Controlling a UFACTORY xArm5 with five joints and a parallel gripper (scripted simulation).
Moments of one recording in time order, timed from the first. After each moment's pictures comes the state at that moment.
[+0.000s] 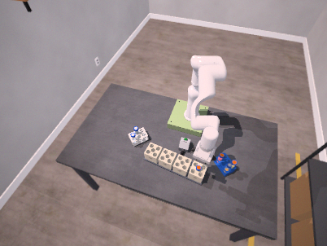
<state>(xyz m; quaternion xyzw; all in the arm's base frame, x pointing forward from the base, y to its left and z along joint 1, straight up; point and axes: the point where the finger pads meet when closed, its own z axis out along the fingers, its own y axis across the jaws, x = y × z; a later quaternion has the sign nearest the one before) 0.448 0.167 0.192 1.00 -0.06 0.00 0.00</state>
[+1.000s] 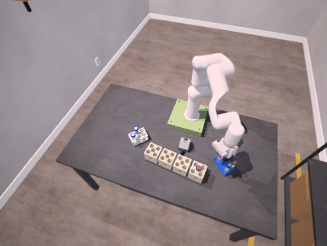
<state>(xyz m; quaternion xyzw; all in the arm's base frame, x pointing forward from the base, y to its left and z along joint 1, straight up) 0.384 0.278 0.193 0.93 -0.36 0.00 0.00</state>
